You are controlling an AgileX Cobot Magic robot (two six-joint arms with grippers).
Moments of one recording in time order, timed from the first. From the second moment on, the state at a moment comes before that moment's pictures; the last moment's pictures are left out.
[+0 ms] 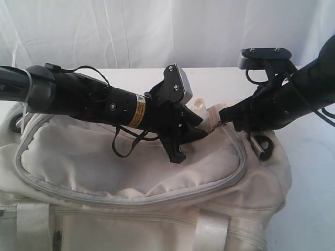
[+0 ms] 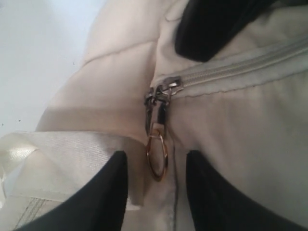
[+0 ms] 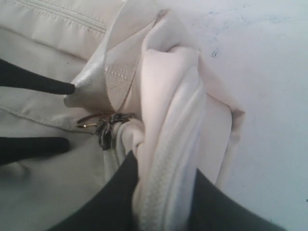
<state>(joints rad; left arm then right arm) -0.63 1.97 -1.26 1.55 -0.62 -0.94 0.41 1.51 -0.96 0.32 0.53 -0.25</state>
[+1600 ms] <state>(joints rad) -0.72 2.00 -1.26 1.31 -0.44 -0.87 0.41 1.51 -0.96 0.32 0.51 -0.26</state>
